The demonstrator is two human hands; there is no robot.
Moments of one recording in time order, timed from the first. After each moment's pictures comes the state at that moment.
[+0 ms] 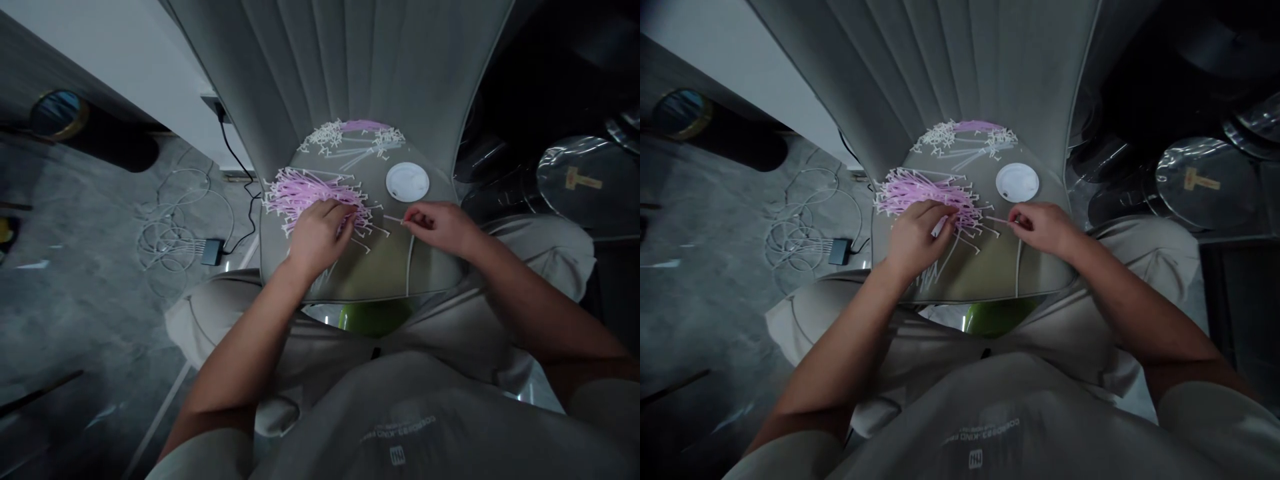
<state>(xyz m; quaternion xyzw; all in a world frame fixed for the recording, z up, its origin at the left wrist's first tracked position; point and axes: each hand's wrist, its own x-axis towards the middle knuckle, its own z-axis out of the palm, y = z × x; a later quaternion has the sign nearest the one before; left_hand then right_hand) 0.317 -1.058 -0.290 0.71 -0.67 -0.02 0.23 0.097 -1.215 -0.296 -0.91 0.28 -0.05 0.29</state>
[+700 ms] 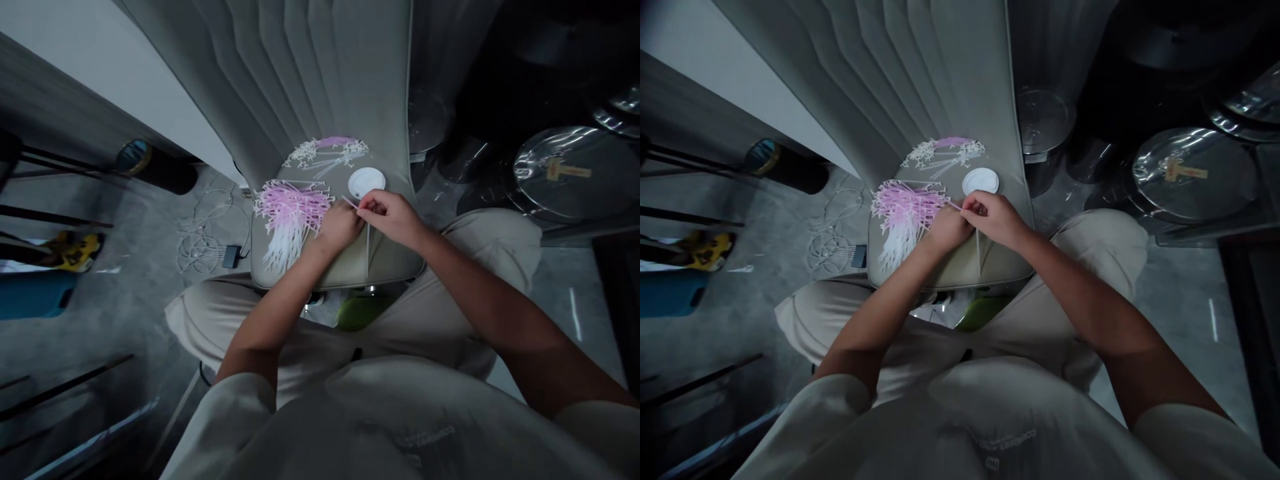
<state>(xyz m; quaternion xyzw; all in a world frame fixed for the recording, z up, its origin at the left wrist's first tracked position) 0.231 -1.131 -0.327 0.74 -0.67 -0.06 0.07 0.087 -1.211 -0.295 -0.77 0.20 -0.26 0.54</state>
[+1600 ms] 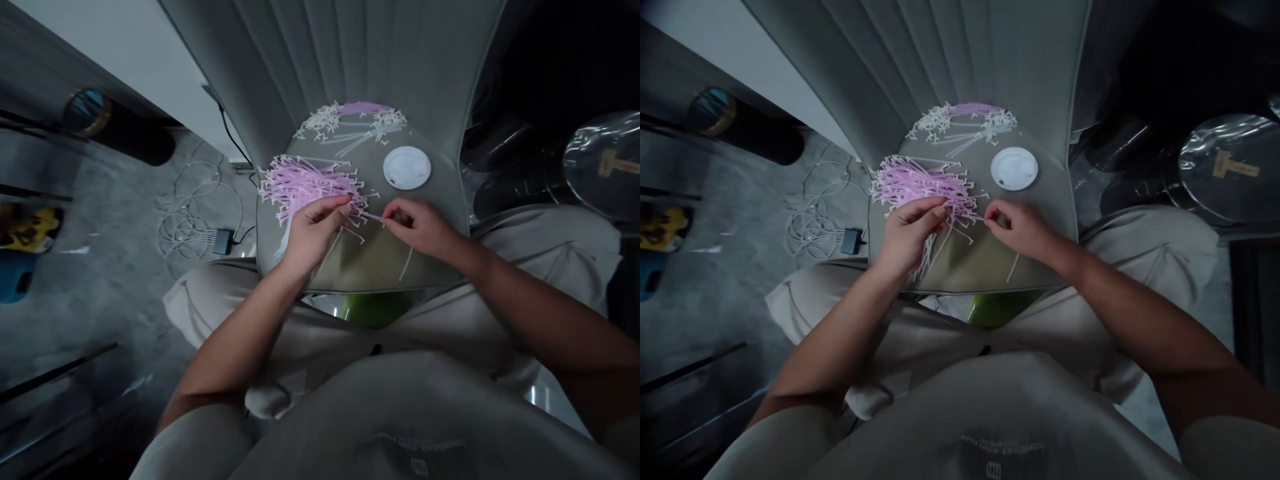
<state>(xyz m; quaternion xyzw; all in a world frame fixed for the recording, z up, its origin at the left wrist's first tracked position) 0.284 -1.055 -0.302 0.65 -0.24 -0.39 0.61 0.110 -1.188 -0.315 -0.85 0.25 -0.15 0.44</state>
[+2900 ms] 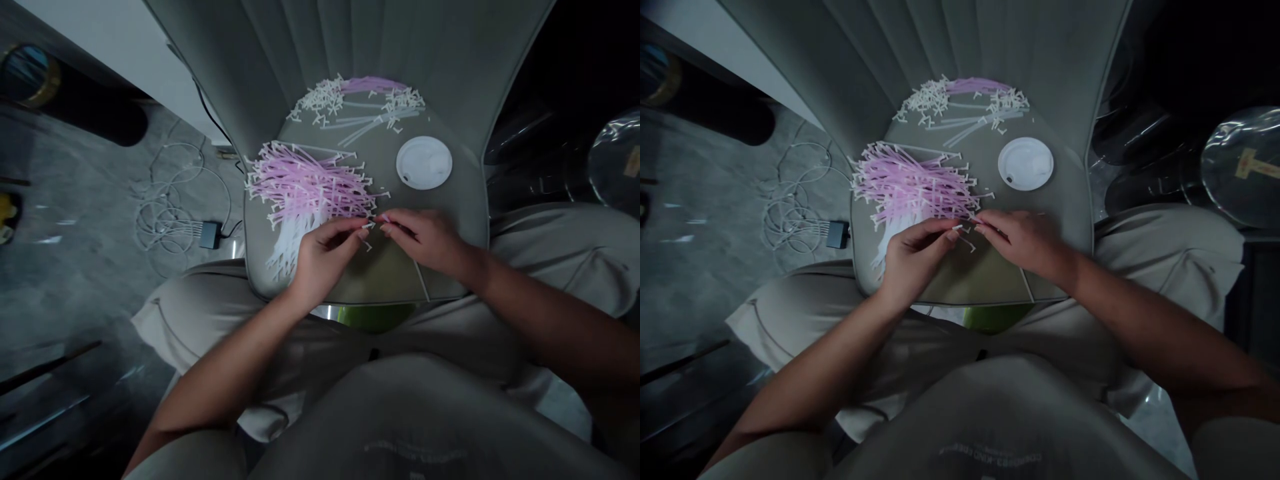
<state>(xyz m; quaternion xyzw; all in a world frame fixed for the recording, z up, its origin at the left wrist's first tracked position) 0.272 -1.042 -0.308 0.68 -0.29 -0.38 0.55 0.122 -1.183 -0.328 -0.91 0.20 -0.10 0.34</state>
